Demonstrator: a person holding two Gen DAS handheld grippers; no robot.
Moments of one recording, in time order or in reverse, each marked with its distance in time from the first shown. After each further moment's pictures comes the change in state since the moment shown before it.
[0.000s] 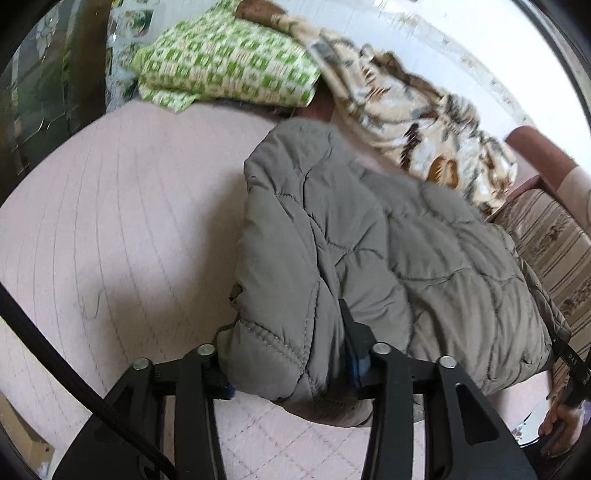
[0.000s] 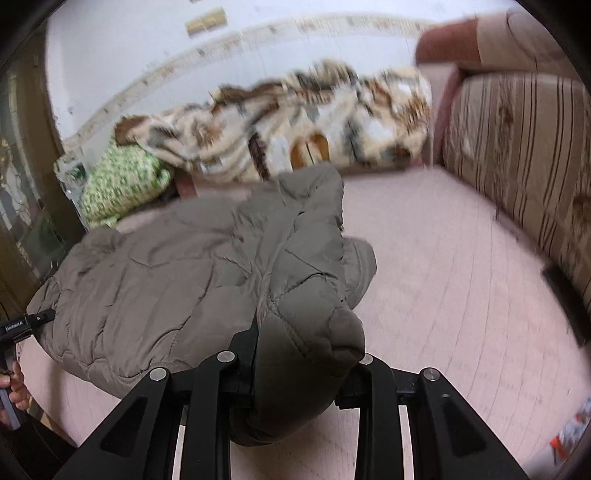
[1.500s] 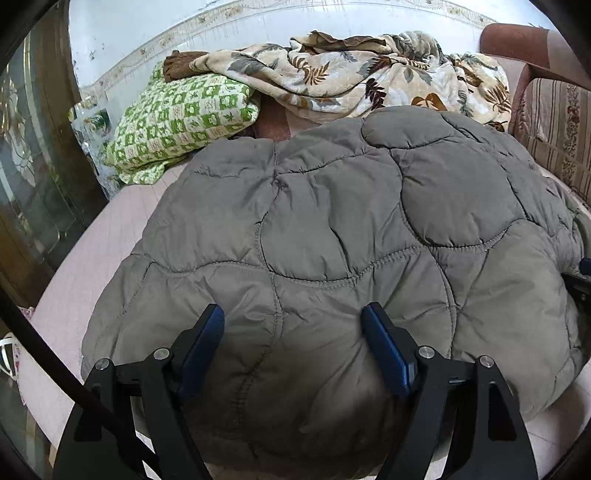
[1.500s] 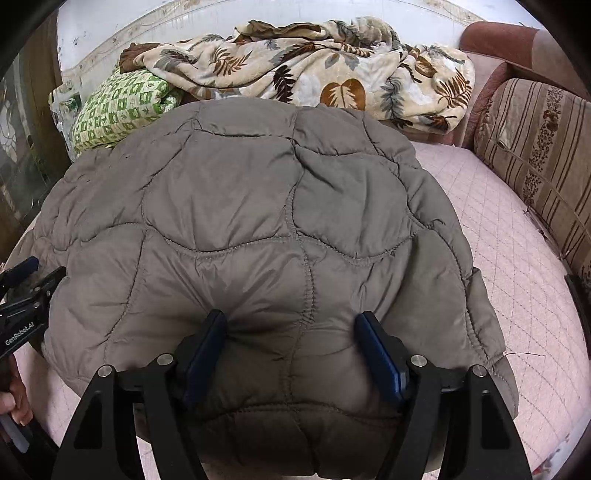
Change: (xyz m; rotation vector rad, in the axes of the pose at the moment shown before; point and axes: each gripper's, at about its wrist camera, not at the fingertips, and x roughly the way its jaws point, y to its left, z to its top) left arm 0.053 -0.125 -0.044 0.386 -0.147 0.278; right arm 0.066 0.059 -0.028 -0.156 0.128 -0.069
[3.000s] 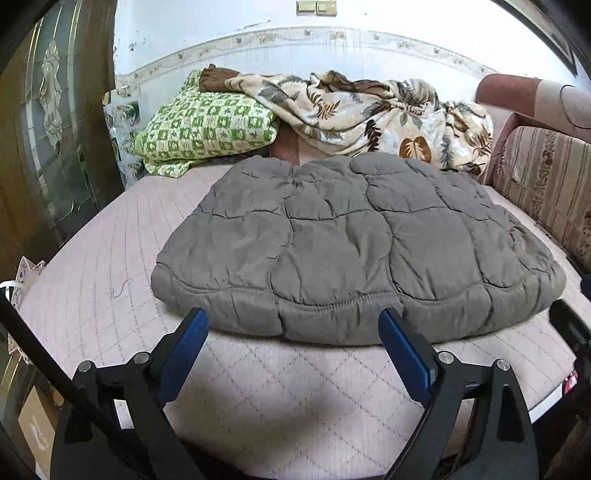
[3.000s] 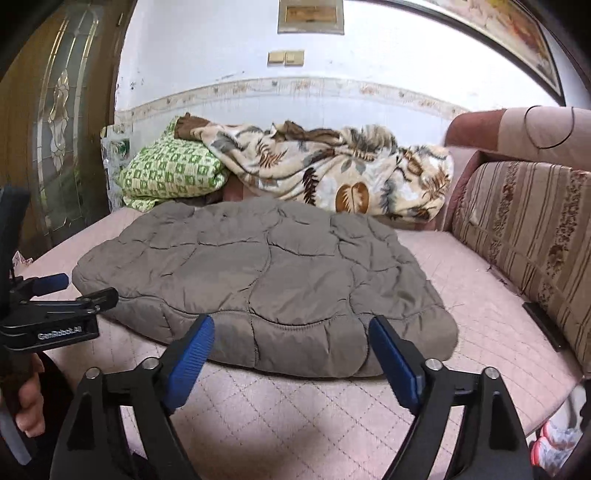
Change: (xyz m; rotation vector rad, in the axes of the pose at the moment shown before) left arm -0.115 0.022 -0.064 -0.128 -0.096 -0.065; right arm -0.136 0.068 -0.088 -0.088 -0.398 -0.029
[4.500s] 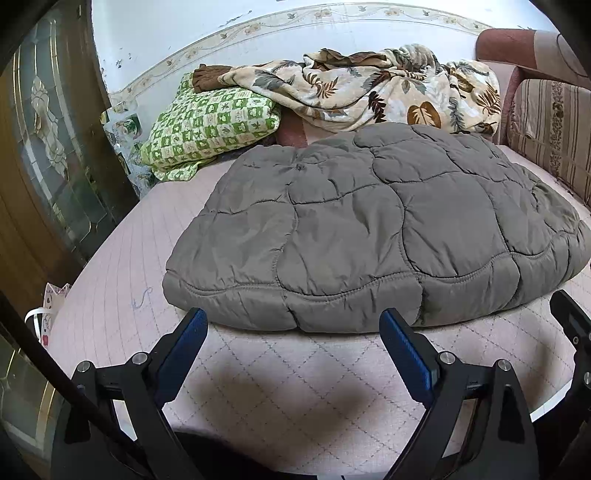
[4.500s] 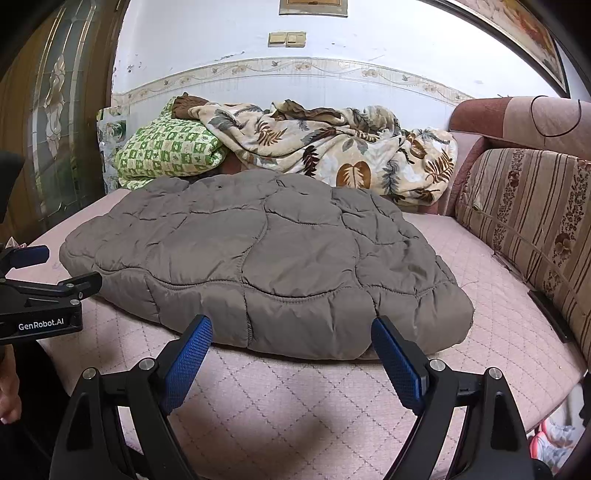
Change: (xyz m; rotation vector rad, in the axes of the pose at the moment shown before) left arm 0.017 -0.021 0.005 0.126 0.075 0.125; right arm 0.025 0.000 -0.016 -0.006 0.072 -0.004
